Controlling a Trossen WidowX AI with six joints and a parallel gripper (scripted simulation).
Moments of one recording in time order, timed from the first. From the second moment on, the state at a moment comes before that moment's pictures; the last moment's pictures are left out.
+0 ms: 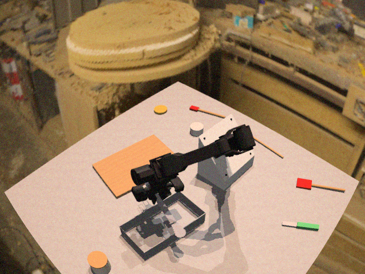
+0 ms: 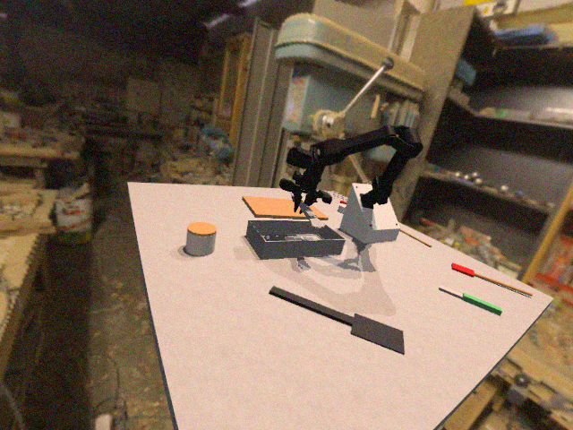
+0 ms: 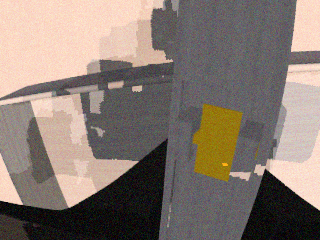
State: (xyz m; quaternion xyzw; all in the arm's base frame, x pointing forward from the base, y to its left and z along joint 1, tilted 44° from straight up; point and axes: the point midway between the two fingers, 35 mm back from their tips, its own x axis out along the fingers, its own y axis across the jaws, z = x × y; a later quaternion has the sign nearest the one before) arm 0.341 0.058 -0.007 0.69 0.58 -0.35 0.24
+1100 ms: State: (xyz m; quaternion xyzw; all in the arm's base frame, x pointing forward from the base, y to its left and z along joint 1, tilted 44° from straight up) arm 0.352 0.018 -0.017 0.62 0.67 -0.29 0.28
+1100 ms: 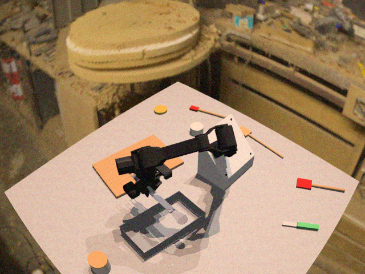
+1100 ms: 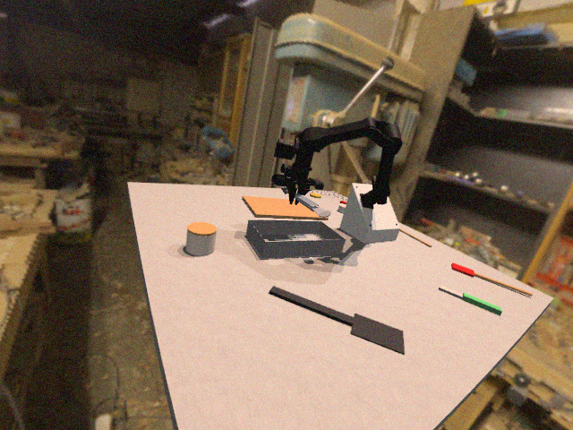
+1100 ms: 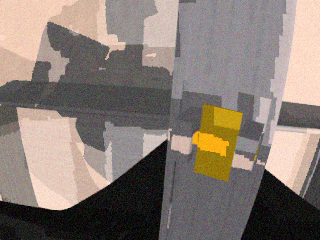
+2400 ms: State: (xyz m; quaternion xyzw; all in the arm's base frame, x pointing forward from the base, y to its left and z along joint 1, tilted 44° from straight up) arm 0.345 -0.109 -0.075 0.47 0.73 -0.02 0.49
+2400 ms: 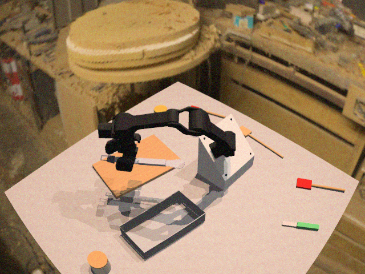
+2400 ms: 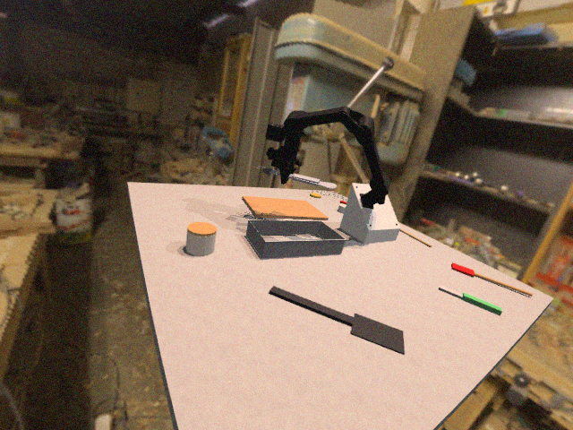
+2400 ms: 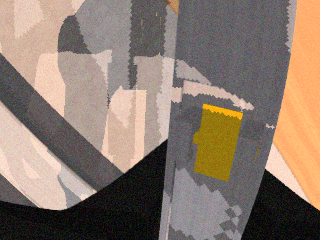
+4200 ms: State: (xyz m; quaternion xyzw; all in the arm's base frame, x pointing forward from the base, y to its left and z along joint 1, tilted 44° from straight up) arm 0.279 -0.230 -0.175 0.30 0.60 0.19 0.72
